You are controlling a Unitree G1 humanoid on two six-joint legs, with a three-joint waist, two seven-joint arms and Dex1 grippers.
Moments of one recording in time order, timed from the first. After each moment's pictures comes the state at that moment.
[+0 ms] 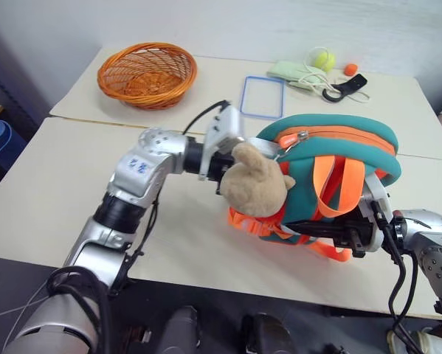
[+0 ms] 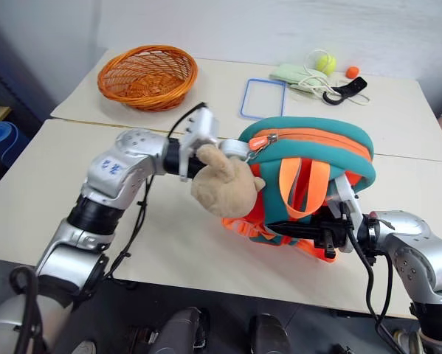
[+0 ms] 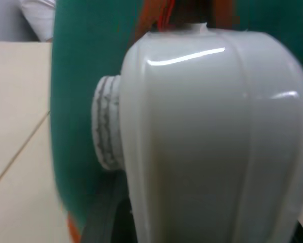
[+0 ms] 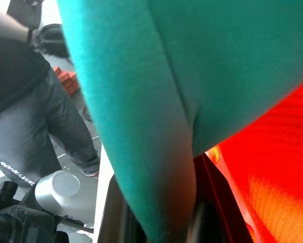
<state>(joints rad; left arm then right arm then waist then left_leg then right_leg) -1.02 0.33 -0.30 0.20 -0.36 0.51 -1.07 -0.18 -0.83 -0.16 -0.36 0.82 0.61 1.20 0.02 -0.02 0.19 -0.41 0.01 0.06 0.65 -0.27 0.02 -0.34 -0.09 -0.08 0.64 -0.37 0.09</state>
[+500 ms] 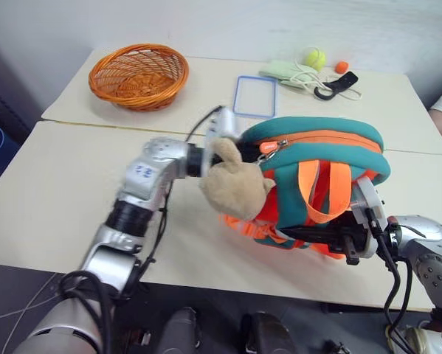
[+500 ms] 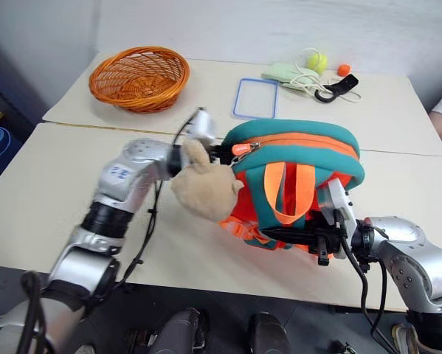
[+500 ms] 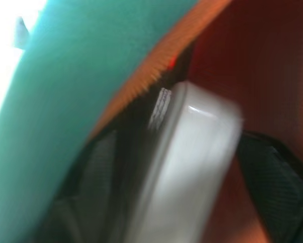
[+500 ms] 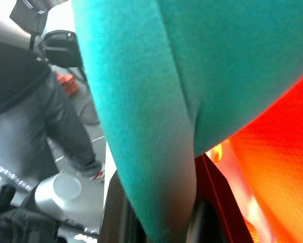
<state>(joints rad) -0.88 0.44 -0.10 0.18 -0.47 0.49 -1.22 -0.15 -0.78 -0.16 -0.40 0.82 0.61 1.14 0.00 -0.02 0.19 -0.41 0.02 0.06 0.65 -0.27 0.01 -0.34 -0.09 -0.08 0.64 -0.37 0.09</state>
